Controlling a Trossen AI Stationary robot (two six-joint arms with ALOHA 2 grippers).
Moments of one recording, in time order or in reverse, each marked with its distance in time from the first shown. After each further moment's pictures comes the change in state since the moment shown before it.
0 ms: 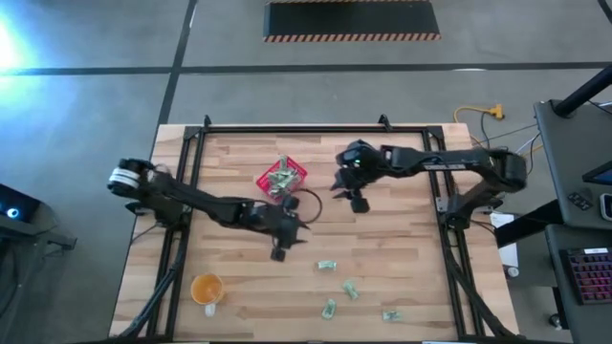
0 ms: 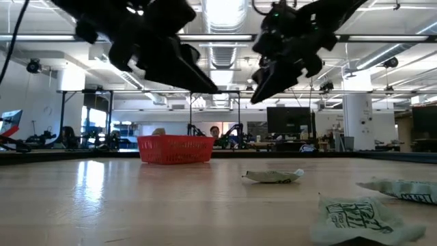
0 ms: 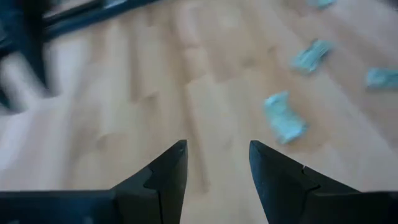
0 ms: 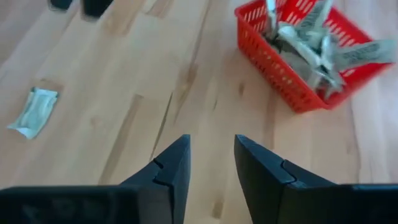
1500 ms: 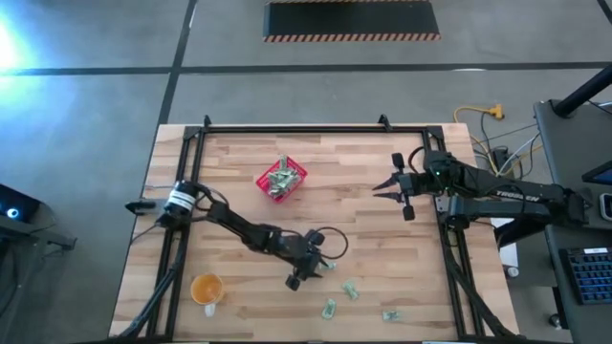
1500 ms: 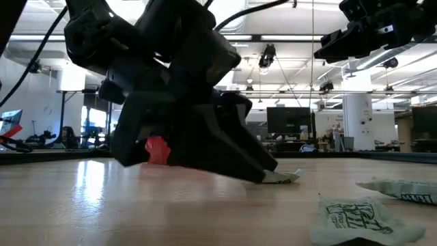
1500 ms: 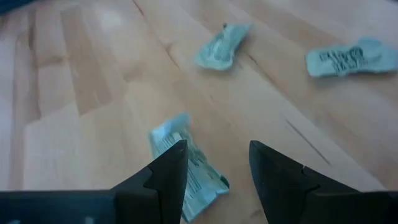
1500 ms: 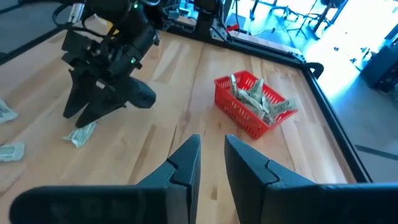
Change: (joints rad) left arm -0.100 0.515 0.169 0.372 0.182 0.057; right arm -0.015 -0.862 -0.520 0.133 0.008 0.058
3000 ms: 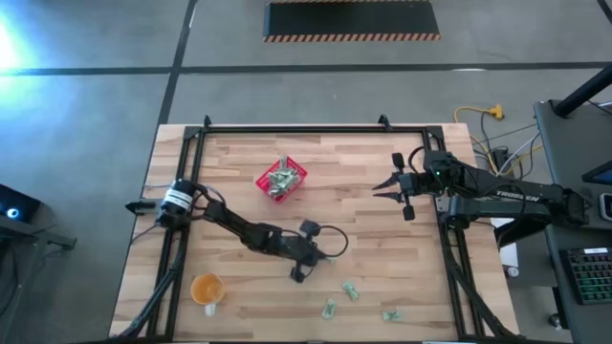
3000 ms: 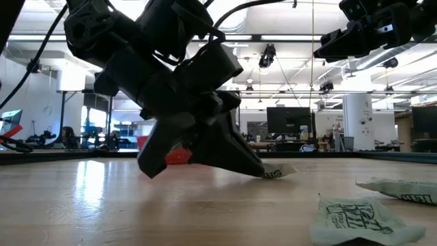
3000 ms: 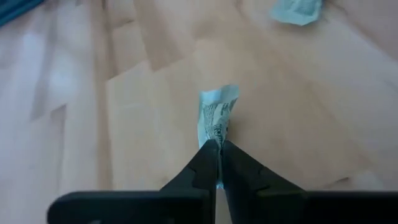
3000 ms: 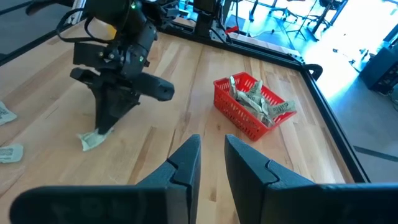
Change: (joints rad) left arm 0.003 -0.025 0.009 -0.109 -0.260 0.017; right arm 0.000 -0.001 0.001 0.005 0.000 -0.001
